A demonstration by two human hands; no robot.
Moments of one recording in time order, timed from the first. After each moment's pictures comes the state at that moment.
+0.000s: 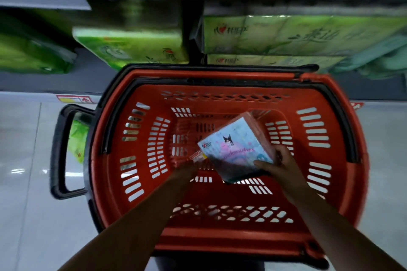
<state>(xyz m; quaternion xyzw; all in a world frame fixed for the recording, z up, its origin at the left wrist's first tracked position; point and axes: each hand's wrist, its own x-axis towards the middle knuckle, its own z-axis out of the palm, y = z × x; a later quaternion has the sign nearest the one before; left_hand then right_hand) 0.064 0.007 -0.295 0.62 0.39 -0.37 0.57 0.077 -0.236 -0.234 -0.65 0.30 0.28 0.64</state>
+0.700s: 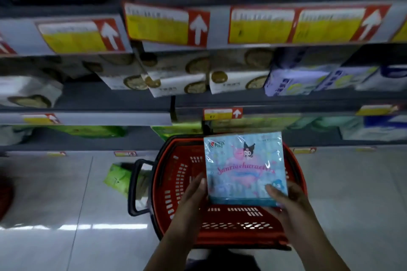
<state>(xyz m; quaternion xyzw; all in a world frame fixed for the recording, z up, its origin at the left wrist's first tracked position) 0.071 0.020 0.021 0.48 0.30 -0.27 0.78 0.065 -0.196 0.035 -0.50 0.40 0.15 0.75</state>
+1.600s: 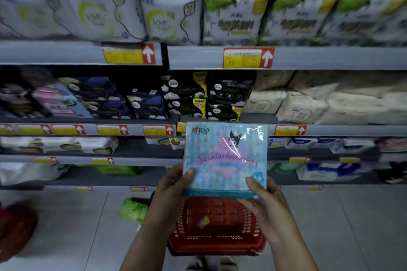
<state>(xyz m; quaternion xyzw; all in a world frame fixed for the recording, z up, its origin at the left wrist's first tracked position) 0.068 0.048 0.372 0.54 0.22 -0.16 0.79 0.051 -0.153 0.364 -0.44 0.26 0.10 0.85</state>
